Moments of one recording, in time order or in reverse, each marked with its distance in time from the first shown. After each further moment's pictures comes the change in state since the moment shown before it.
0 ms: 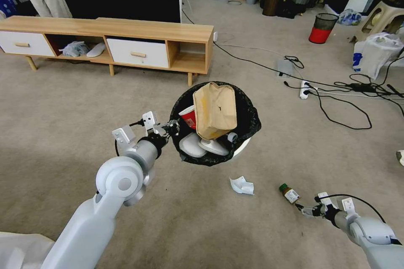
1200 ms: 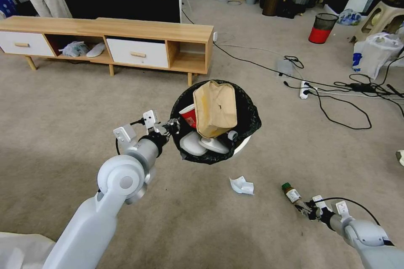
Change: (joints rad) left arm -0.010 -0.010 0.003 0.012 0.008 -0.001 0.004; right arm 0.019 0.026 -0.010 -0.029 -0.058 0.051 -0.036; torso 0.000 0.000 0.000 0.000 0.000
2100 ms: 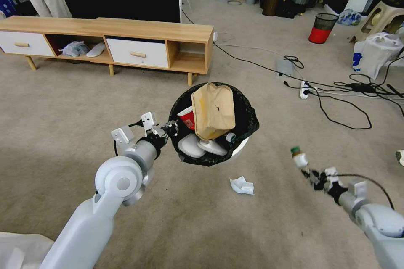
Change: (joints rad) left arm 0.018 0.024 -0.007 -0.014 -0.036 -0.001 -0.023; right arm -0.136 -0.040 0.193 0.528 0.288 0.029 0.157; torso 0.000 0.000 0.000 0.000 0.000
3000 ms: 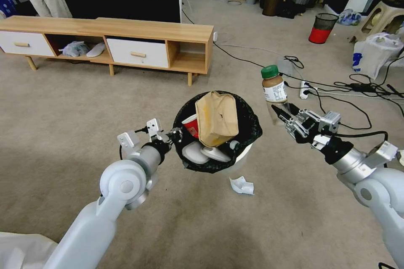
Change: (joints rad) left arm -0.011 -0.005 0.049 0.014 -0.089 0.021 -0.080; right arm 0.010 -0.071 0.004 0.442 0.226 0.215 -0.188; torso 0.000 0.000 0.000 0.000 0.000
